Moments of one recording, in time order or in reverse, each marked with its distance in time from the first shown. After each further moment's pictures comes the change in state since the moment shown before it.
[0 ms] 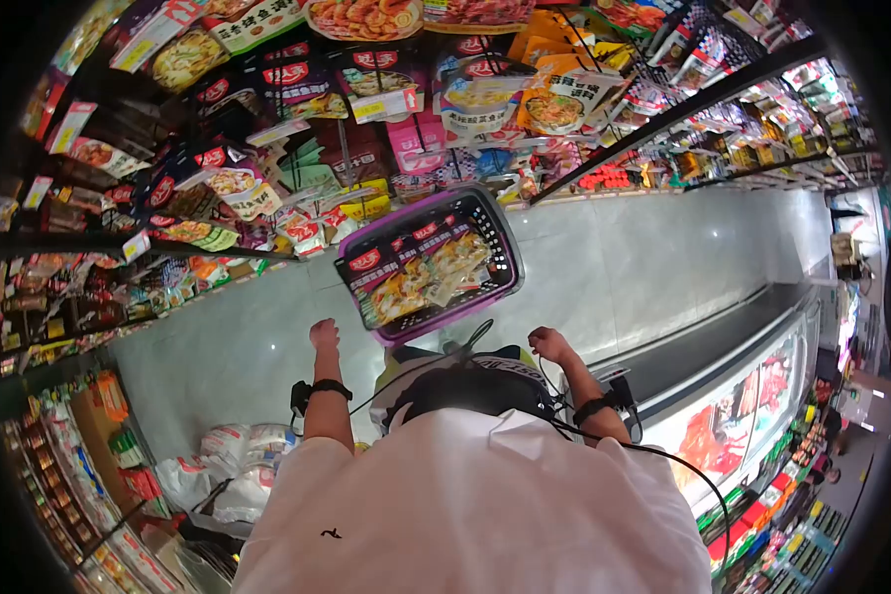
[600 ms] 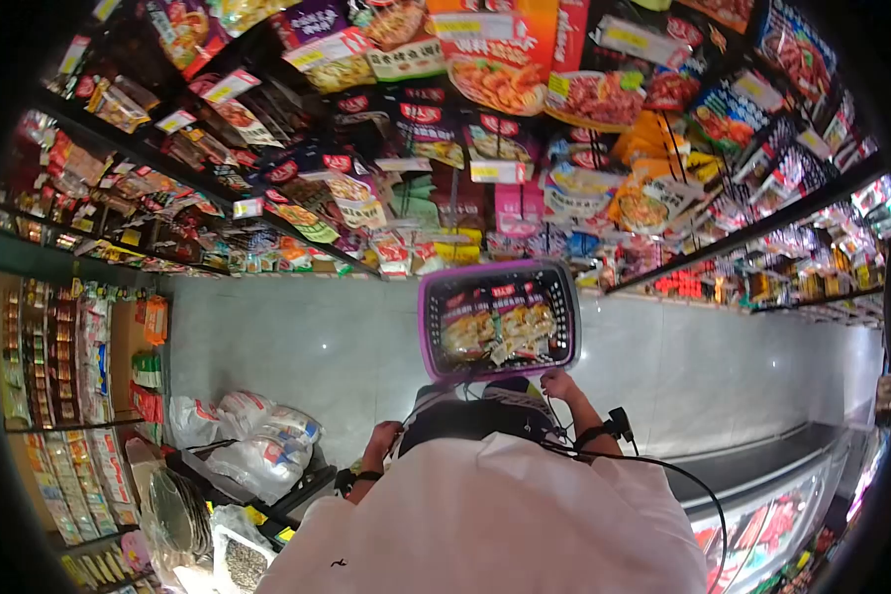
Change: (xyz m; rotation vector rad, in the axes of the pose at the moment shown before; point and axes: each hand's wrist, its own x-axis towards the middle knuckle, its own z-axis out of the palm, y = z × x) left_hand -0.161 -0.141 -0.062 0.335 -0.093 0.038; right_hand 0.111 -0.046 0.029 -0.154 -0.271 -0.131
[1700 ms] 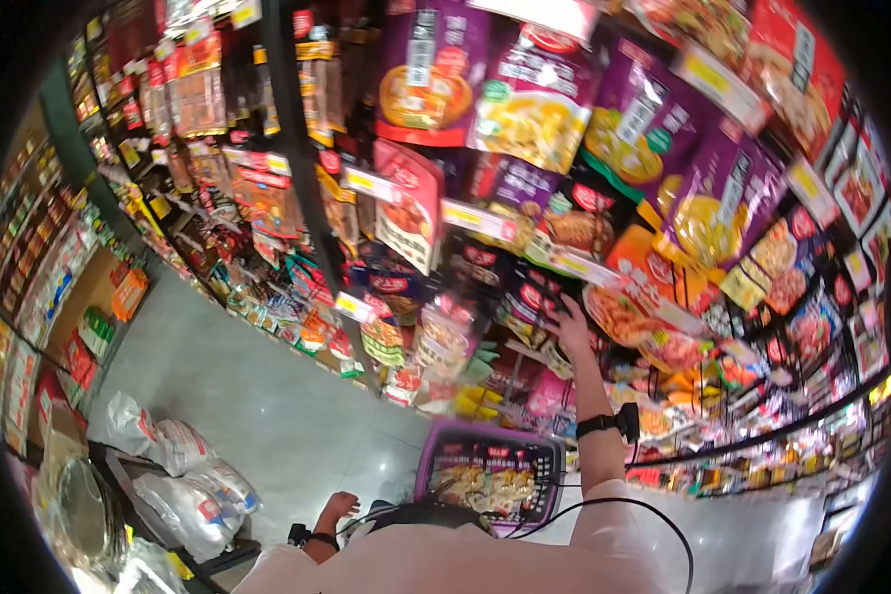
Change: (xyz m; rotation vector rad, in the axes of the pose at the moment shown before) left_hand 0.124 0.008 -0.165 -0.401 -0.114 -0.084; right_hand 0.126 -0.605 -0.127 0.533 0.314 -0.711
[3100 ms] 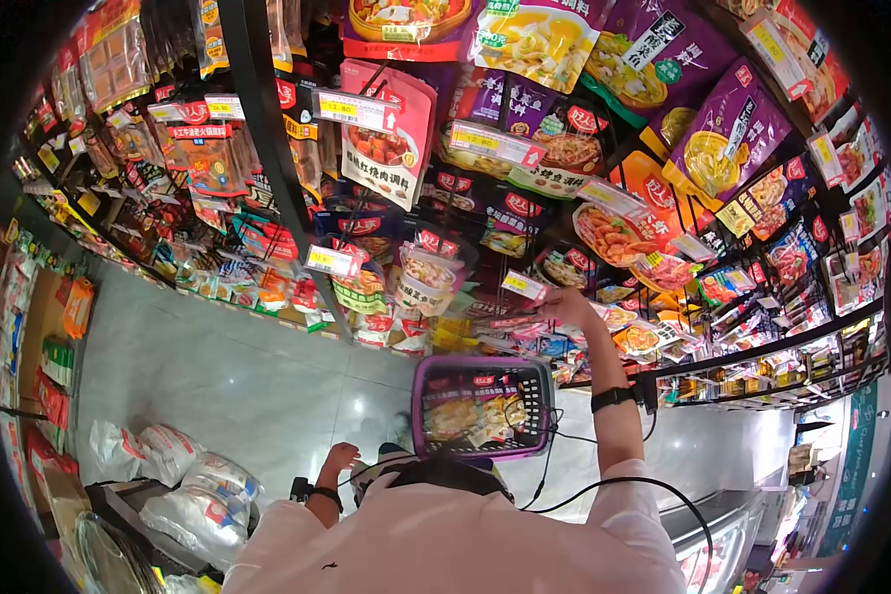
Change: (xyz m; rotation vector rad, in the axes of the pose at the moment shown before) left_hand 0.077 0.017 -0.046 -0.048 -0.294 -0.028; right_hand -0.094 0.006 -0.021 -0.689 -0.387 0.222
